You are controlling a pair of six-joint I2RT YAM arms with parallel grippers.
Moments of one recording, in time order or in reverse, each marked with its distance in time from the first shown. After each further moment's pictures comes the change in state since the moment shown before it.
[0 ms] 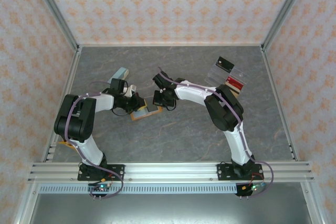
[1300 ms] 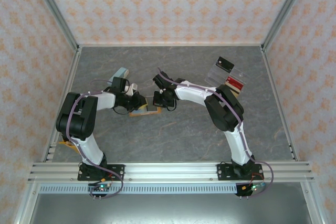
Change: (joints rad) left arm -0.017 0.031 0.034 0.008 -0.013 0.002; right arm 0.005 -0.004 -0.006 0.001 -0.029 -0.044
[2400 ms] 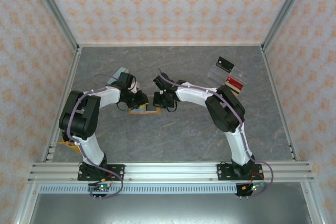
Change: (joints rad) left arm -0.071 0.023 0.132 -0.199 -0.198 -0.003; right arm 0.007 -0.023 -0.047 0.058 0.001 0.000
